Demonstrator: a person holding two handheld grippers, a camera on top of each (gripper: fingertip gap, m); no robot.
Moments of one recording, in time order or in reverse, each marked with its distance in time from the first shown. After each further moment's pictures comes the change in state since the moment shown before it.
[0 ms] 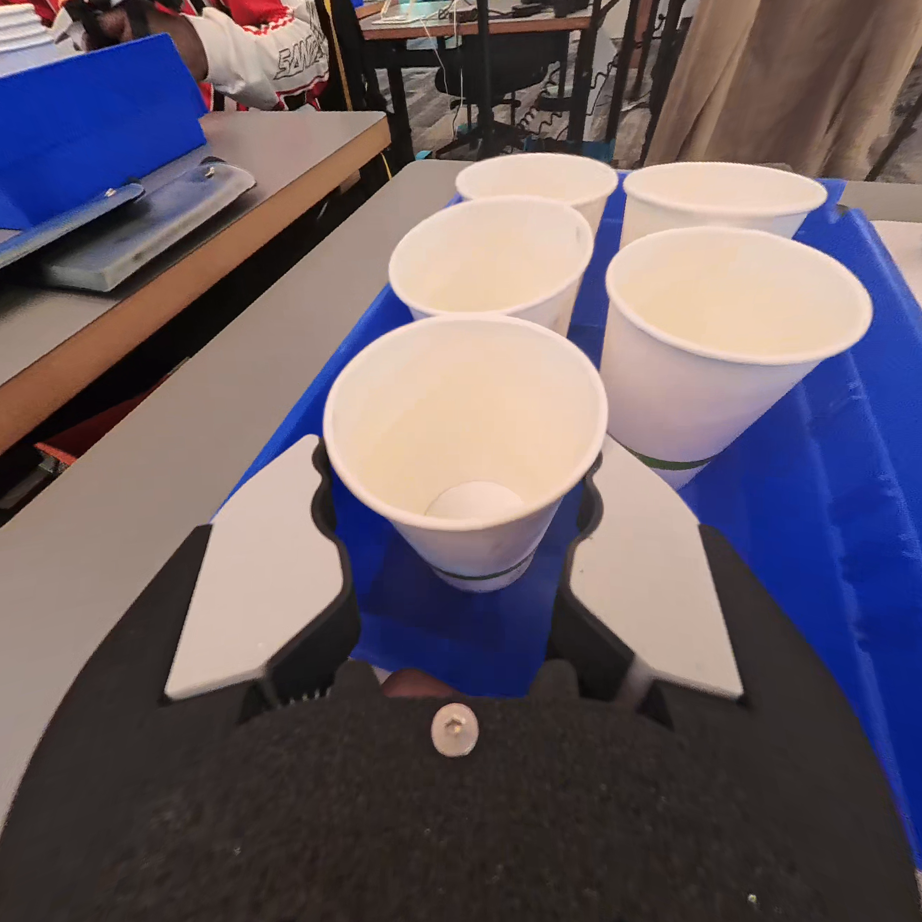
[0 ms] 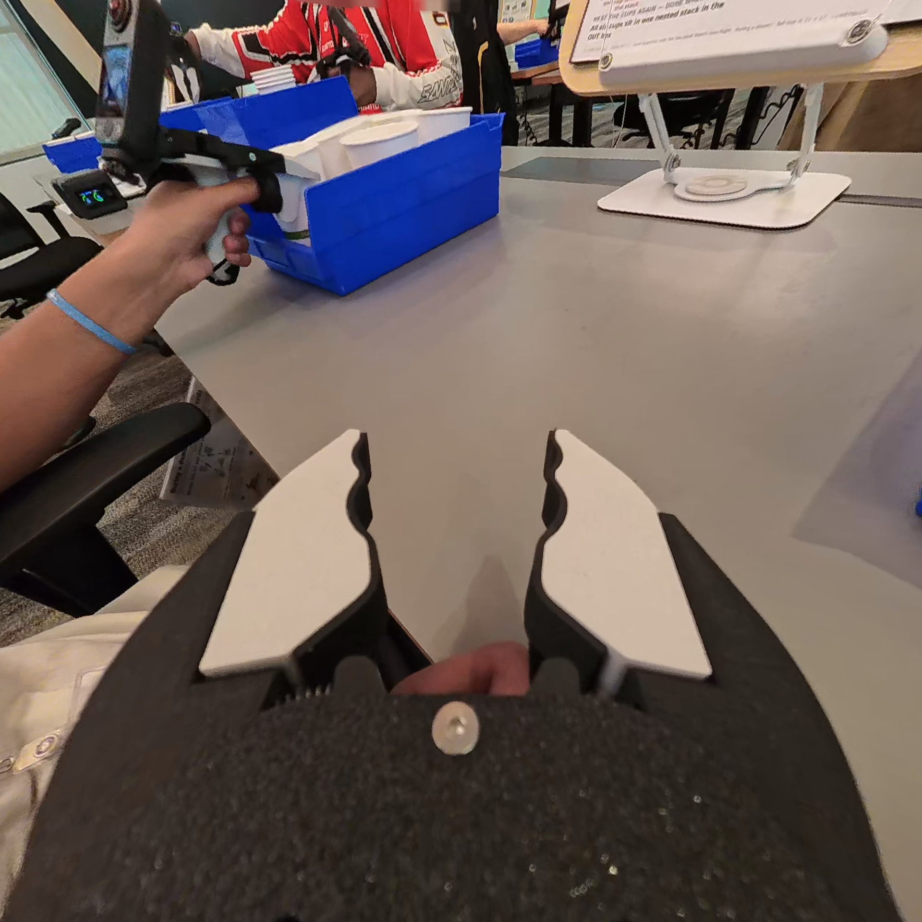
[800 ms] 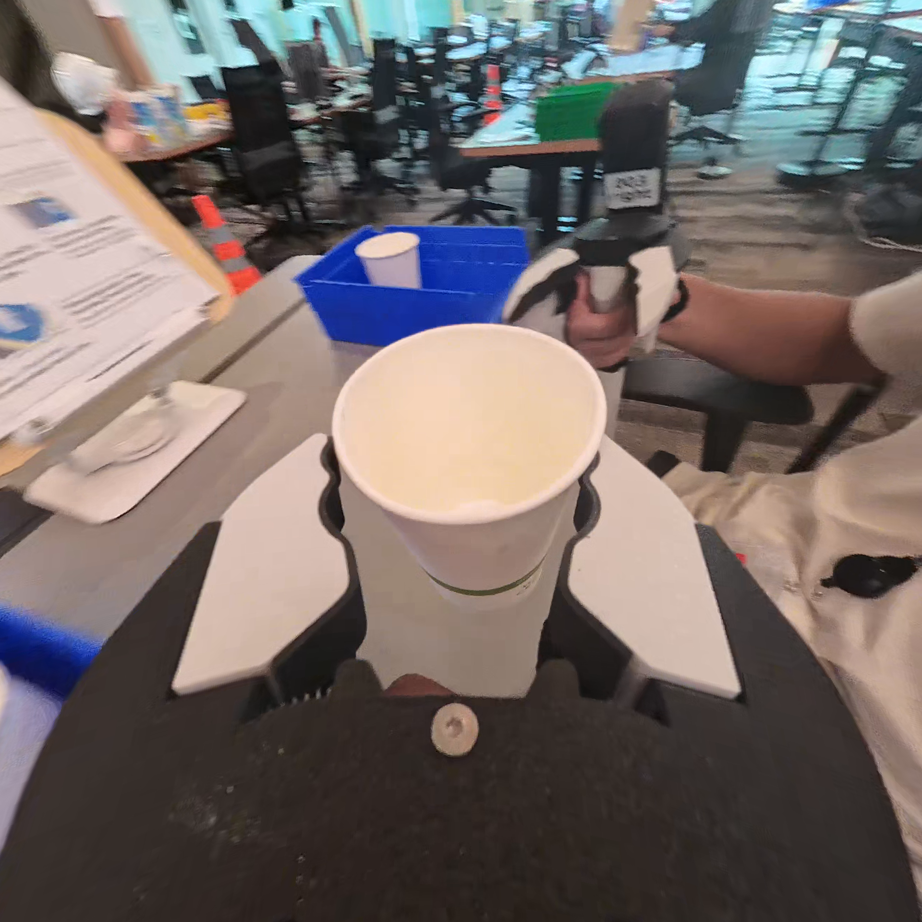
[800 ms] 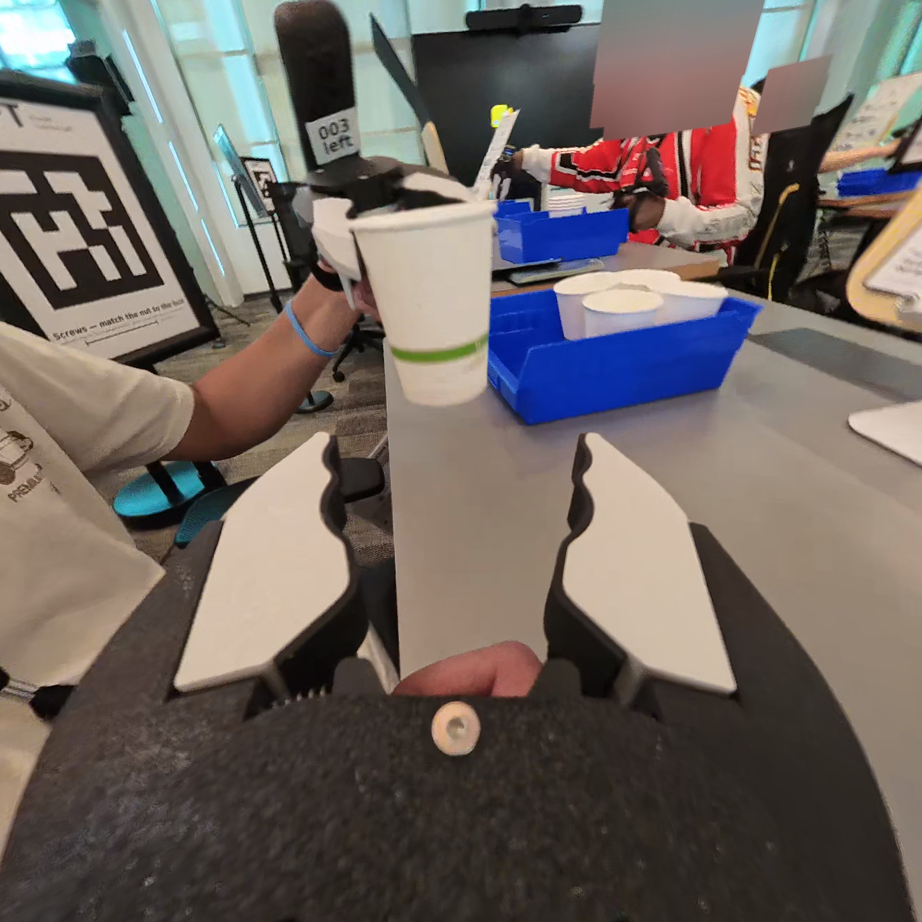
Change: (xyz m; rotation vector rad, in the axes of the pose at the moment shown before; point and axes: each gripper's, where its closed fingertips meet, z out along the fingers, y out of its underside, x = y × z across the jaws) left arm 0.180 -0.042 -0.272 0.235 1.487 0.512; right arm -0.061 -0.101 0.017 0.127 -0.557 -0.150
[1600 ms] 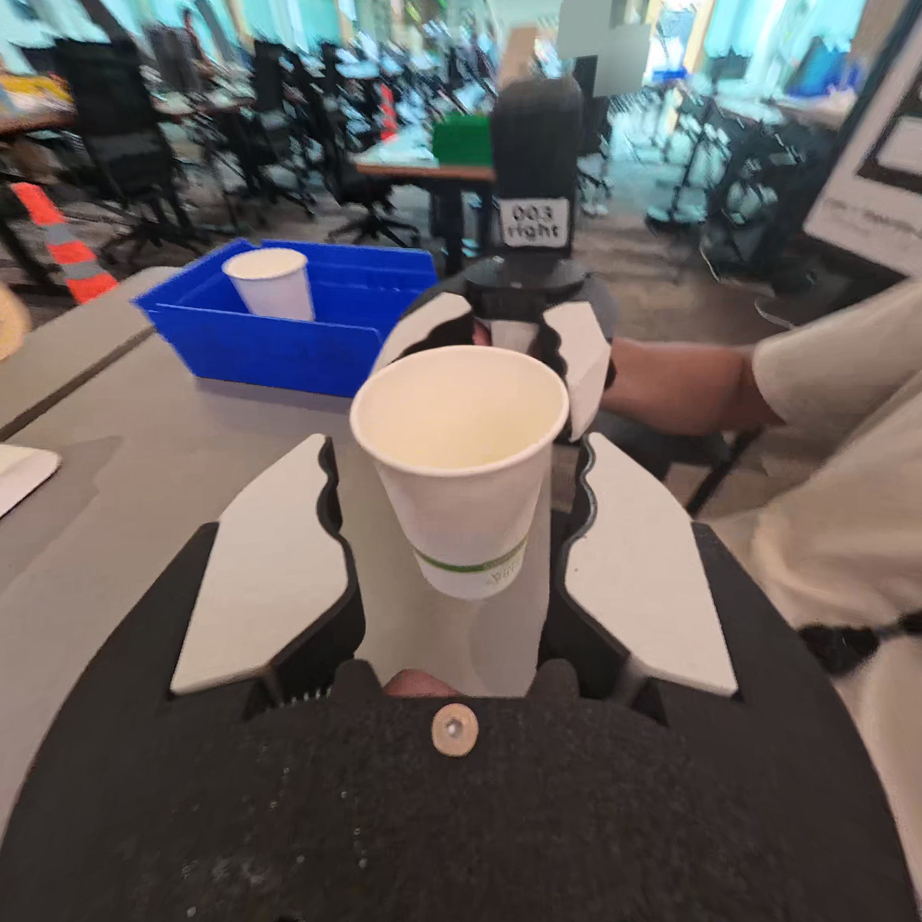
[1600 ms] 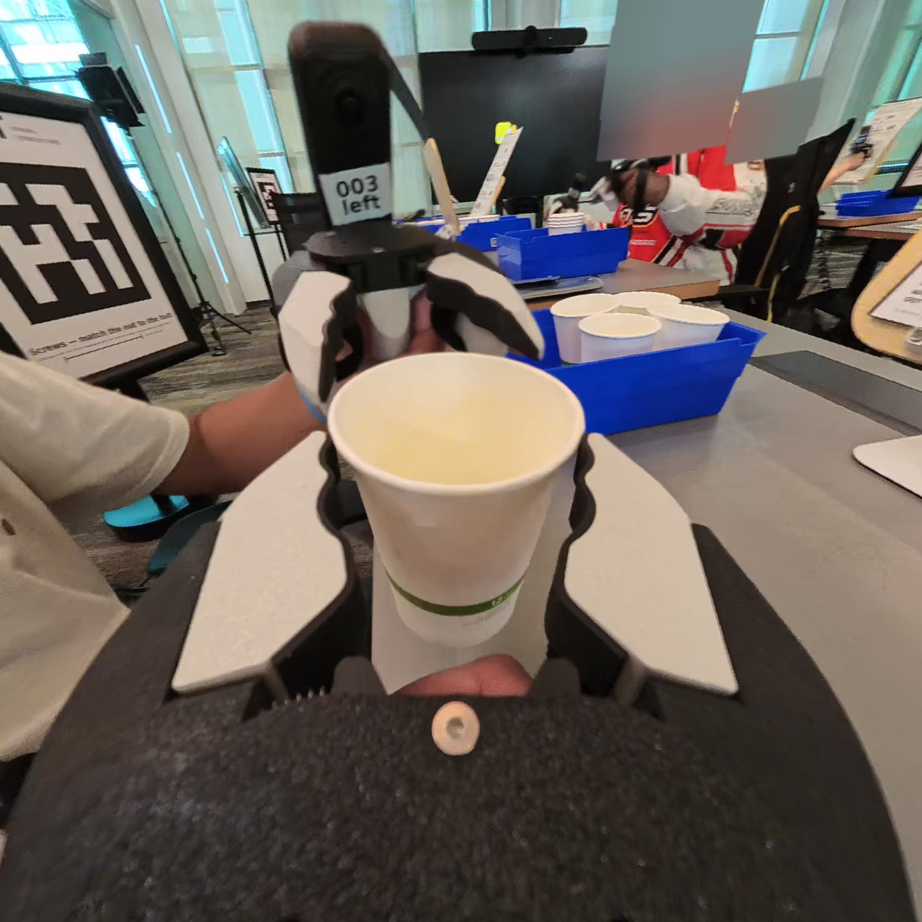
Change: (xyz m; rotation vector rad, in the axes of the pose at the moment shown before) left arm 0.042 -0.007 0.098 0.032 0.217 -0.068; right arm 0.012 -0.009 0.027 0.024 -0.006 -0.011
